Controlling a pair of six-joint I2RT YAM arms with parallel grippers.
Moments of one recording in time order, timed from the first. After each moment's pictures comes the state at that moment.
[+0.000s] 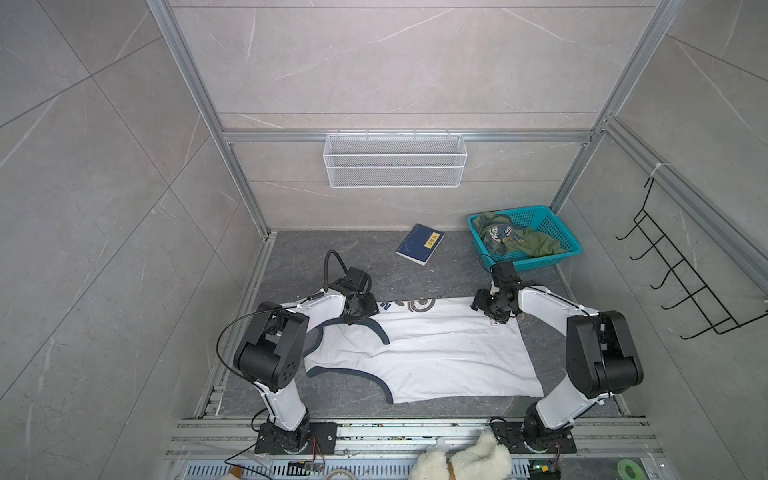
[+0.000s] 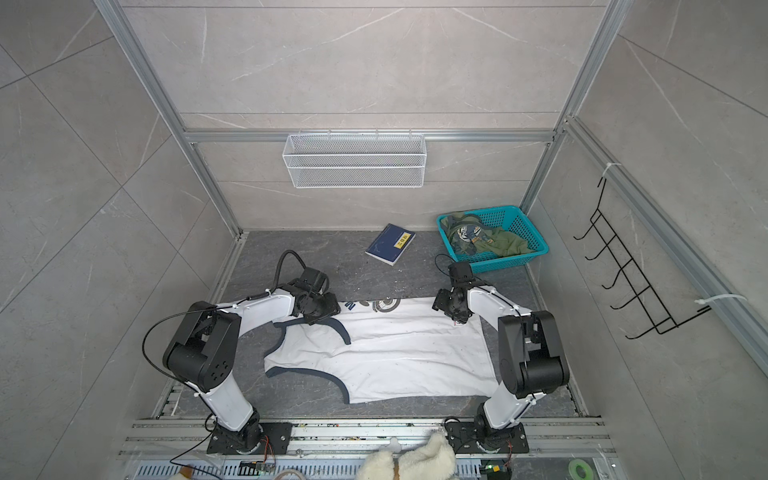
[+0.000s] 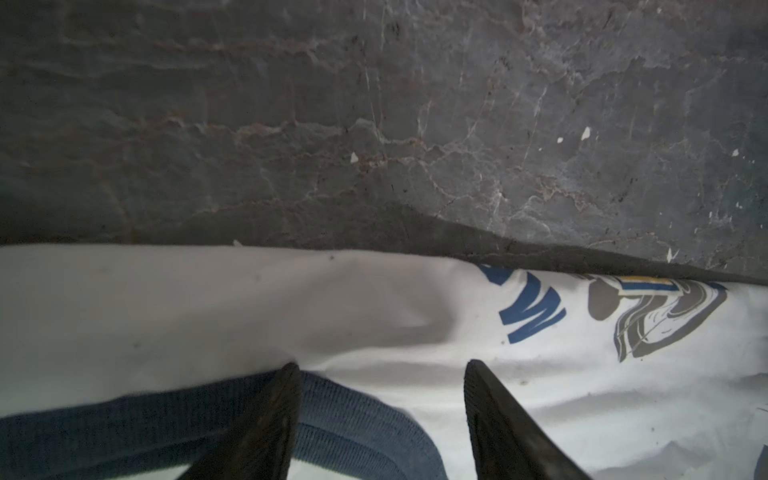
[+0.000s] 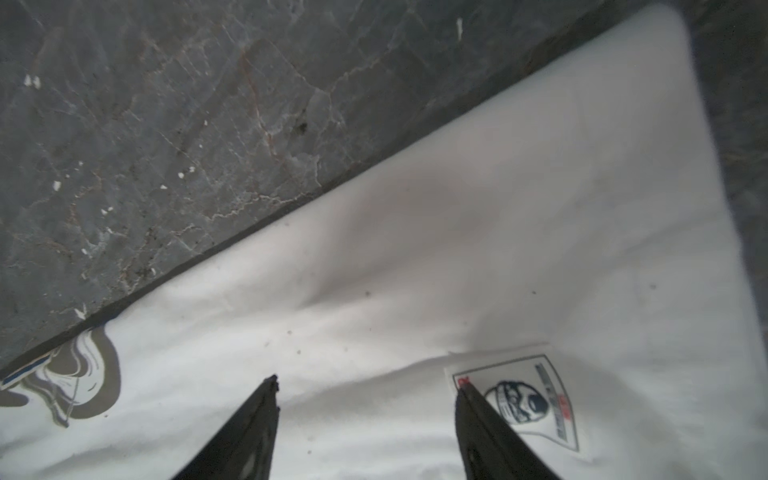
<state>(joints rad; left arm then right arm) -0.43 1.75 1.03 -0.41 0.09 -0.71 0.14 1.68 0.99 -0.52 -0.09 0.55</state>
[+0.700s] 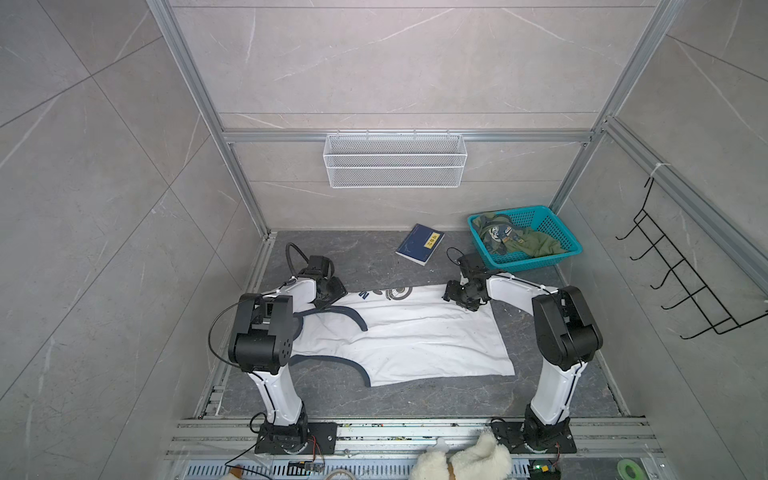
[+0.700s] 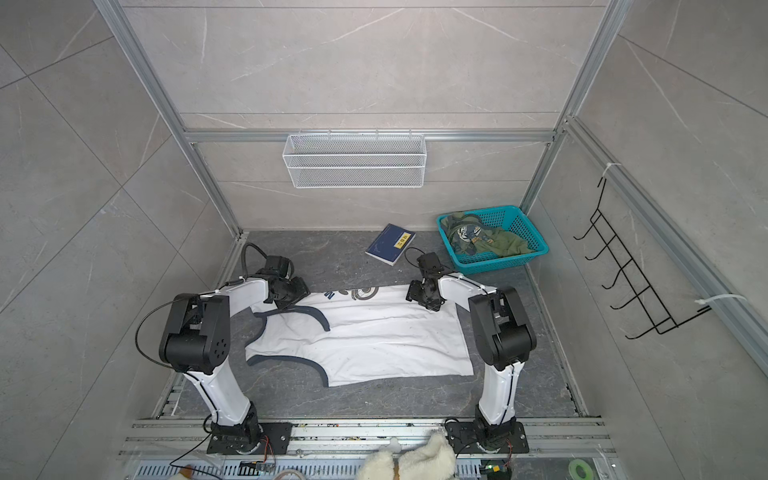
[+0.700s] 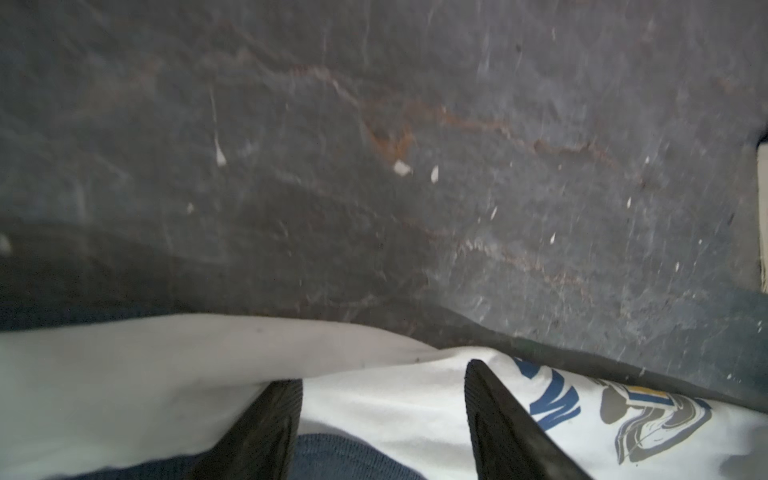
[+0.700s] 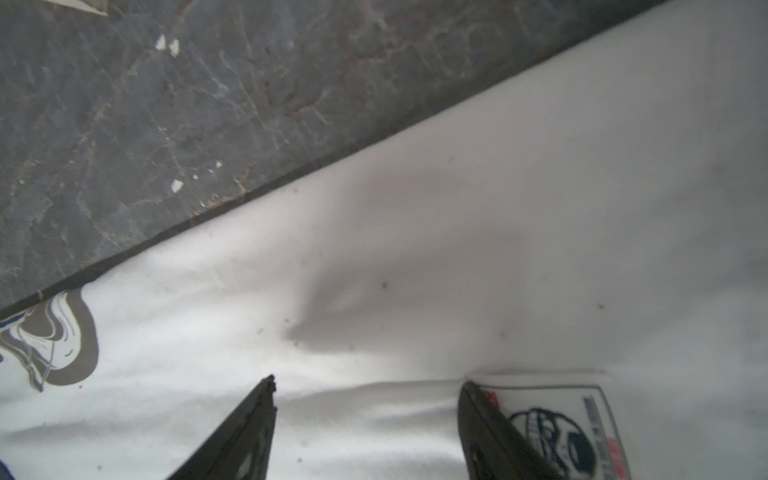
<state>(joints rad) -0.11 1.86 1.13 -0.36 0.11 -0.64 0.32 1.93 1.24 -0.47 -0.10 0.61</state>
